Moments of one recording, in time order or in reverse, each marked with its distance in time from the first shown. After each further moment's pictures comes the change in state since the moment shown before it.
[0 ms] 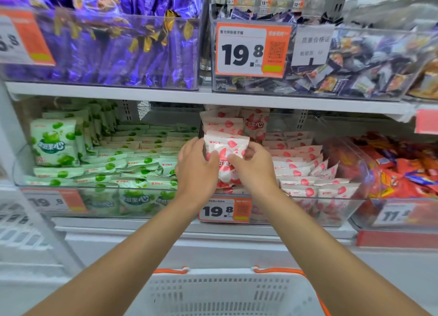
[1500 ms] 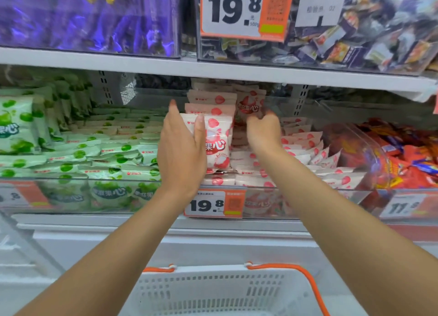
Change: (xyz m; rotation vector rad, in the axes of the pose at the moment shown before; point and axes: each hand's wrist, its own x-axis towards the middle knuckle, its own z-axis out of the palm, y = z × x) left_hand 0.013 -0.011 0.021 0.149 0.196 0.040; right_hand 0.076 0.013 -0.012 -0.028 0.137 0.059
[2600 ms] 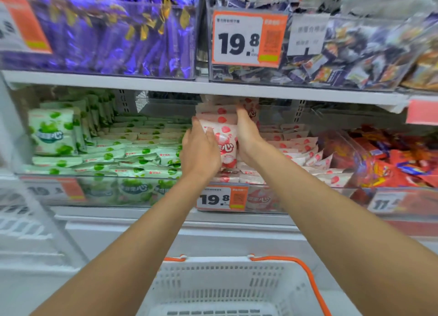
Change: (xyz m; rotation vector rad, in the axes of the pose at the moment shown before) left_hand 0.011 0.007 -0.003 -0.070 -0.222 -0.142; right_hand -0.032 -0.036 0.023 0.281 -0.314 0.155
